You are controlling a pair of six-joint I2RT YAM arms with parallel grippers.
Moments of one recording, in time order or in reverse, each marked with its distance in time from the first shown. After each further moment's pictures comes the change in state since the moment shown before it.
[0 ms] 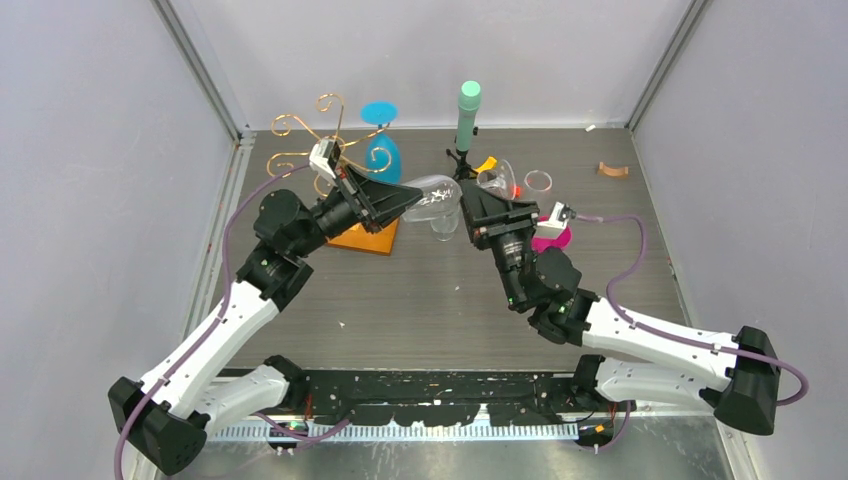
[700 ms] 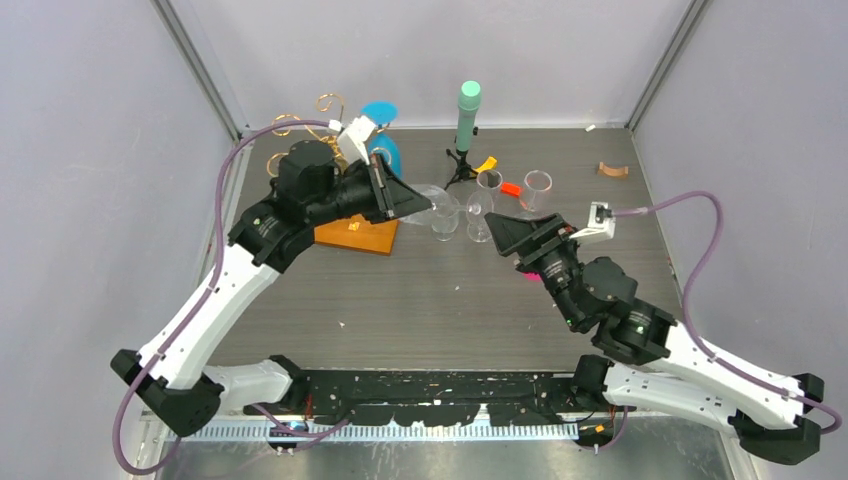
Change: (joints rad) left arm -0.058 0.177 0.448 -0.701 -0.053 0.646; right arm 0.018 -0.341 0.023 -0.606 -0.134 -0.376
